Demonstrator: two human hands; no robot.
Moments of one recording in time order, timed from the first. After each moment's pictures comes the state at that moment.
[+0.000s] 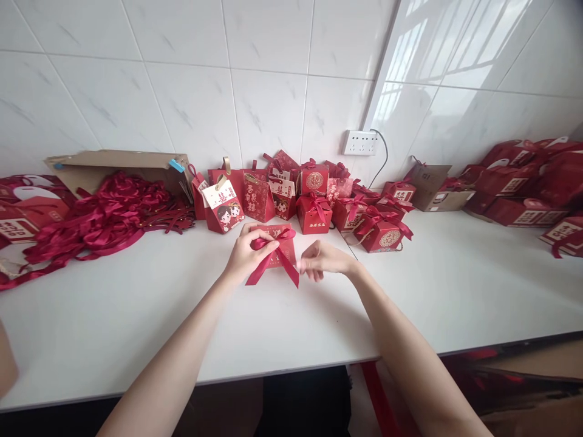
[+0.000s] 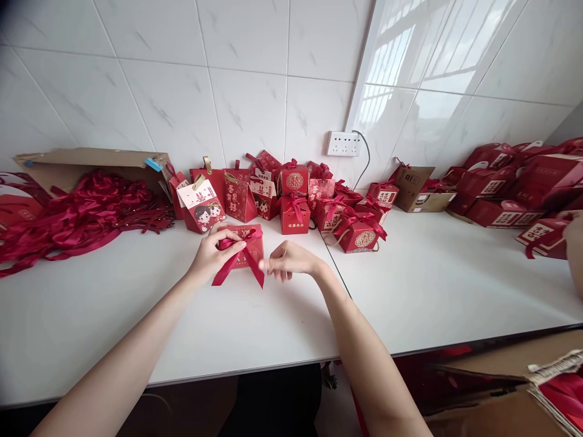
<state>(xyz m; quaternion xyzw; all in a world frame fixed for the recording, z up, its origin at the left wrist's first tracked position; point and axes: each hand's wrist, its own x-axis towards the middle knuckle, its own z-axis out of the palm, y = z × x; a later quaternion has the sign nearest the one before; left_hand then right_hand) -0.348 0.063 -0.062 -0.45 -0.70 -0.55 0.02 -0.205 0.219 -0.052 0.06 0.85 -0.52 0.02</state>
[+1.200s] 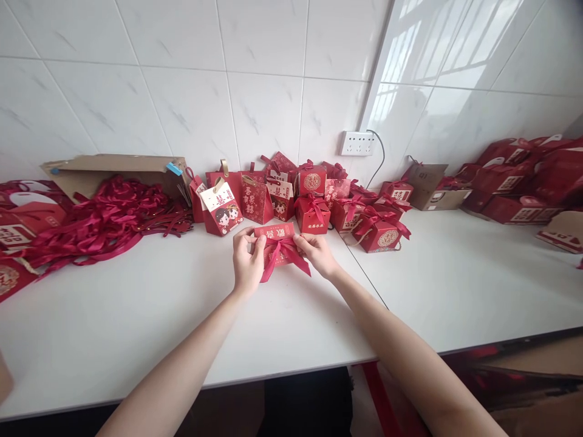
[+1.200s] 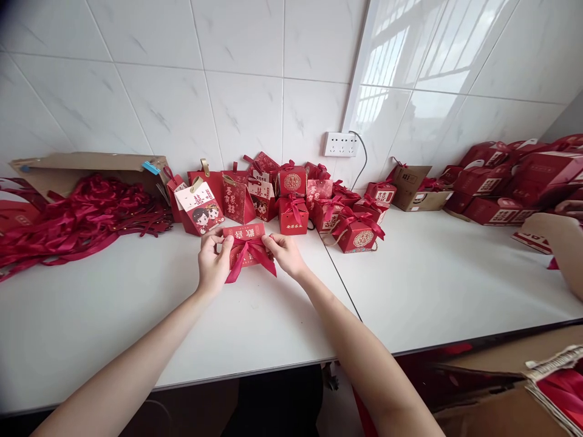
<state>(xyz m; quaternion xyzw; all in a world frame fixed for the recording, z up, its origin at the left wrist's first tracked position) -0.332 0.077 -0.087 -0.33 -0.65 -0.67 0.13 -0.233 0.206 -0.079 0.07 0.72 -0.63 -0.28</state>
